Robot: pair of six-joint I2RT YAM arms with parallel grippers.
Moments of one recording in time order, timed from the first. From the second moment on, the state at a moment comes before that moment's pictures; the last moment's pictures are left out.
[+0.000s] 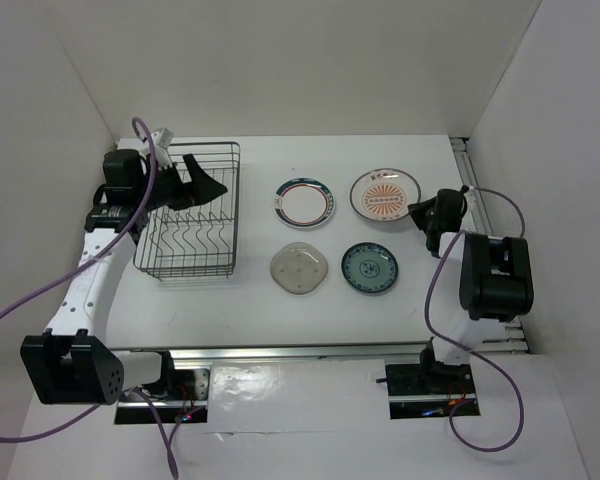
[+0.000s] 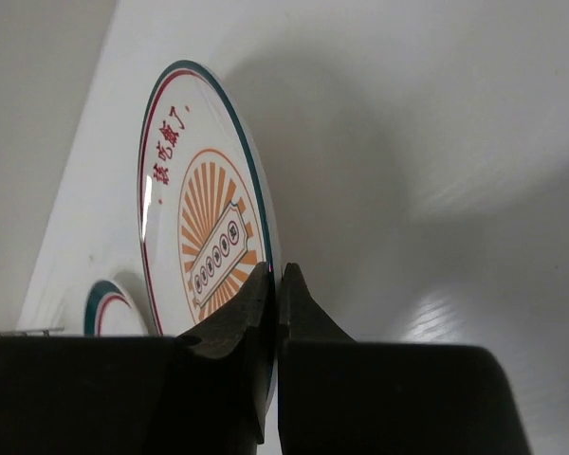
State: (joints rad) left arm 0.02 1.23 1.17 -0.39 0.55 -0.39; right arm -0.15 1.75 0.74 0.50 -0.09 0.89
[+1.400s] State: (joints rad) left arm -0.03 1.29 1.10 -0.30 0.71 -0.38; right arm 0.56 1.41 0.76 0.73 -0.24 0.72
